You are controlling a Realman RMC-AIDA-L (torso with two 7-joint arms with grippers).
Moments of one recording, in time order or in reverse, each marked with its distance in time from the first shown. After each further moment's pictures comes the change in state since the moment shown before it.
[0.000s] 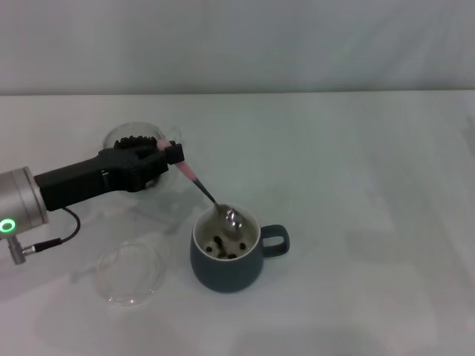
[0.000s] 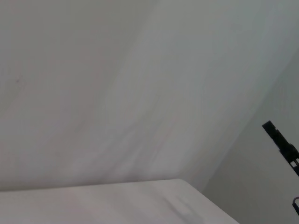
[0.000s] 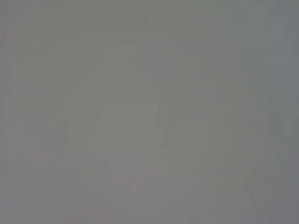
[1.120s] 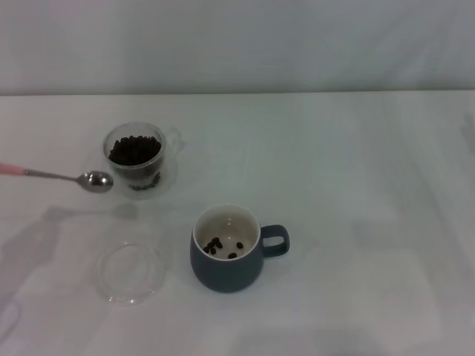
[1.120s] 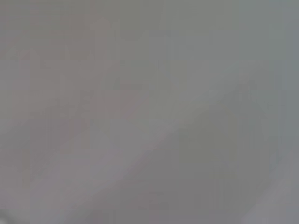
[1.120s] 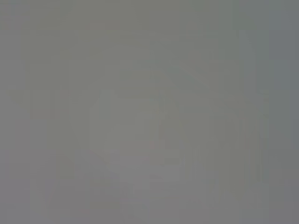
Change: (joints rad) left arm 0.377 -0.002 -0.012 -0.158 -0.613 -0.126 0.130; right arm 0.012 -0.014 -0.029 -0.019 -0.006 0.111 0.056
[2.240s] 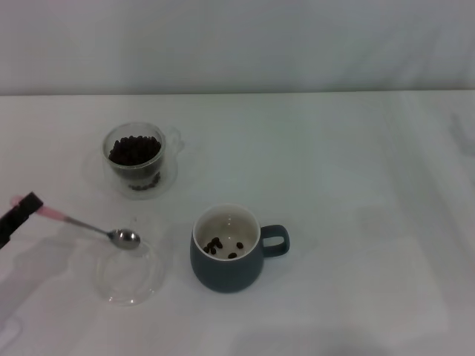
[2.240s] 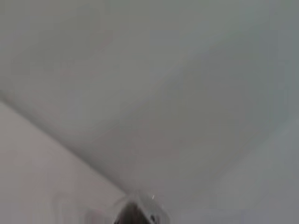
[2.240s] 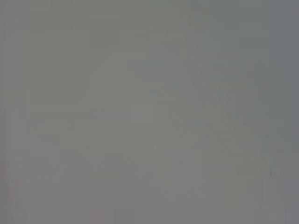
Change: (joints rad) left arm -0.051 0.063 0.011 -0.057 0.215 0.105 -0.085; right arm 0.024 -0.005 -0.143 -0.088 0.014 0.110 0.156
